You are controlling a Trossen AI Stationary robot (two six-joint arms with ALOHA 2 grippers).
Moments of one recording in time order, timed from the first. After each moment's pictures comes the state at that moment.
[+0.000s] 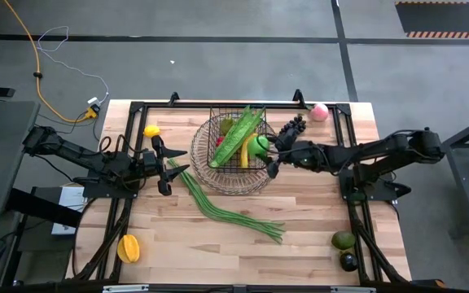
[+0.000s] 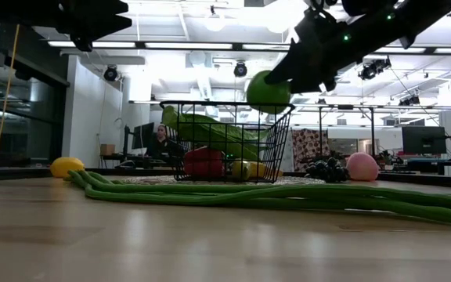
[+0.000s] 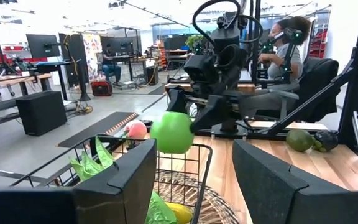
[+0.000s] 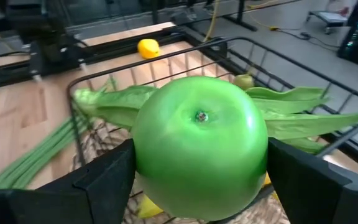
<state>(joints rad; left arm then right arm) -0.19 0.60 0.26 0.42 -0.56 0.08 -0.02 1.27 0.62 0.27 0.42 0.19</state>
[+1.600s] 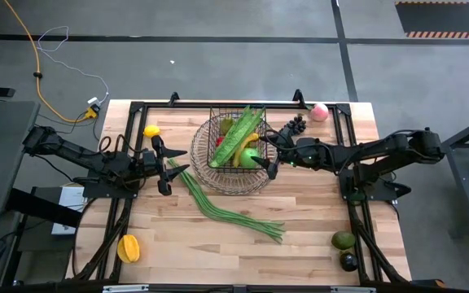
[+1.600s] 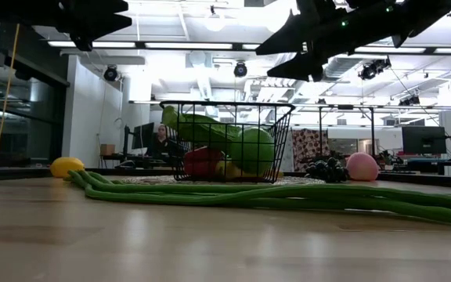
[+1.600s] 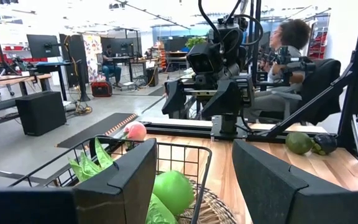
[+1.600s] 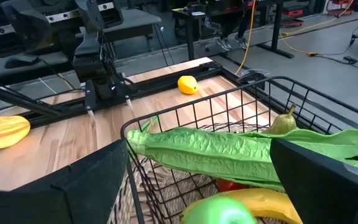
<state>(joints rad) -0.19 0.60 0.26 0.43 -0.56 0.08 -0.03 1.26 0.62 0.43 0.29 0.18</state>
